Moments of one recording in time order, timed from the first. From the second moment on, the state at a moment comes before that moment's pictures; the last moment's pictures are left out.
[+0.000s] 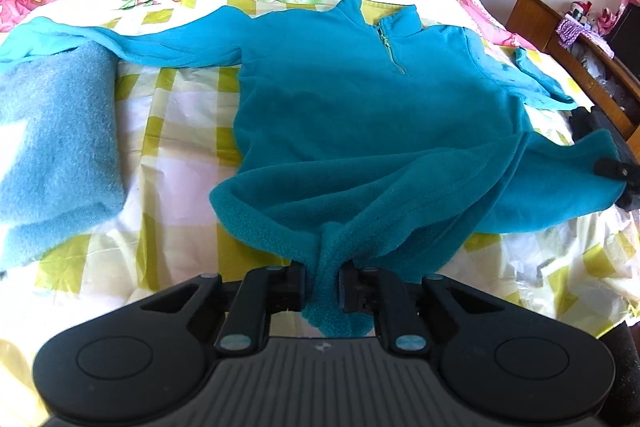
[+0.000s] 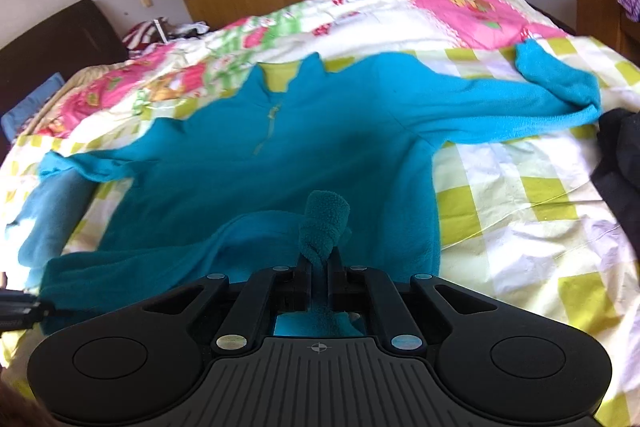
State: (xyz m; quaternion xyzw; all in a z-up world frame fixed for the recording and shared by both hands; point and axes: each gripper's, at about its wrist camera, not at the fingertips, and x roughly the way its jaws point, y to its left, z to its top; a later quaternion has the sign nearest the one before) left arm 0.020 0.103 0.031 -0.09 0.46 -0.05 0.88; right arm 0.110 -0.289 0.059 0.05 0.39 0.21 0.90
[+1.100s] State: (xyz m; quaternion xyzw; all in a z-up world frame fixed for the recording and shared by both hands) left arm 0.013 0.089 0.031 -0.03 0.47 -0.16 0.87; right arm 0.070 -0.190 0.027 -0.17 0.48 0.30 0.80
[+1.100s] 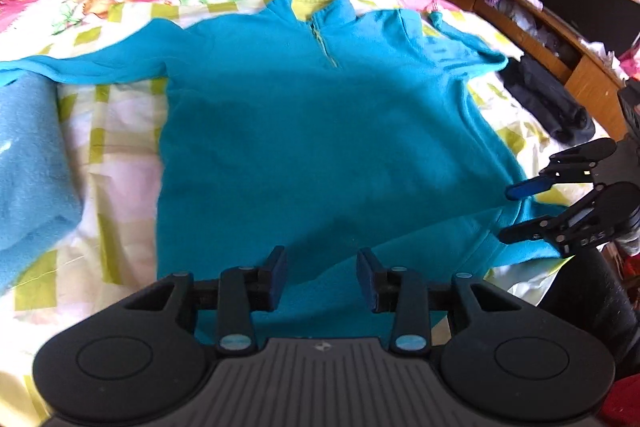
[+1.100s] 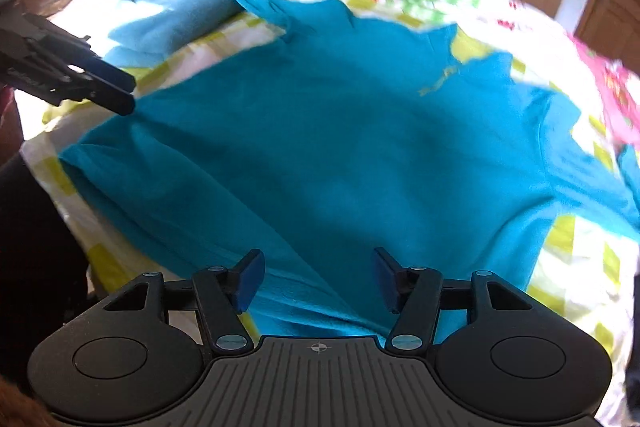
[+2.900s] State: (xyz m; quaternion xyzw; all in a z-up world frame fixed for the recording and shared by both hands) left arm 0.269 -0.168 -0.029 -0.06 0.41 -0.33 0.85; right arm 0.430 -0.392 -0.033 -0.14 0.36 -0.08 0.92
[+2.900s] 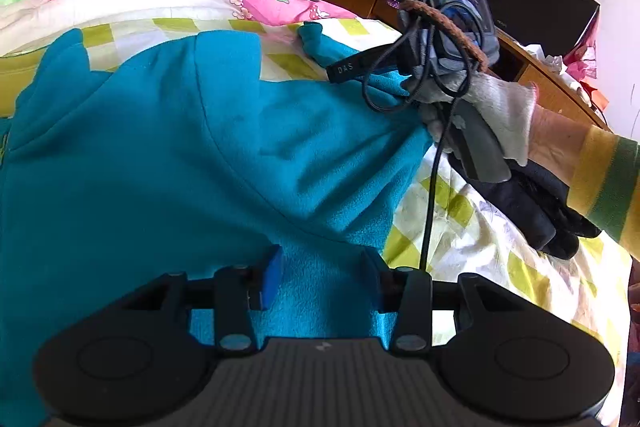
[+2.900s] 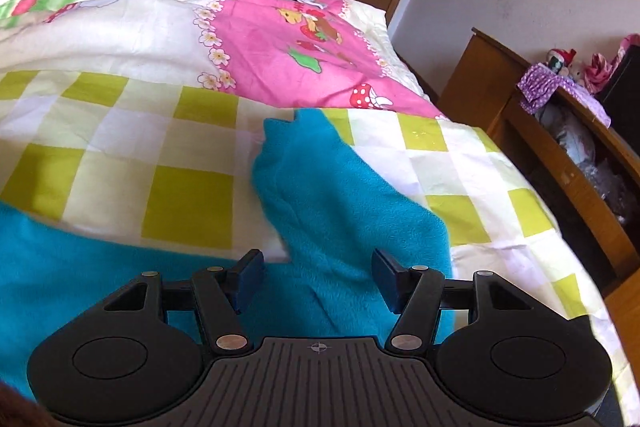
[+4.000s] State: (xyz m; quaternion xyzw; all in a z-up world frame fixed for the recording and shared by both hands) left arm 0.245 -0.086 -0.016 -0.12 0.41 -0.27 0.86; right arm 0.344 -0.419 0.118 0.23 0.25 -0.03 0.94
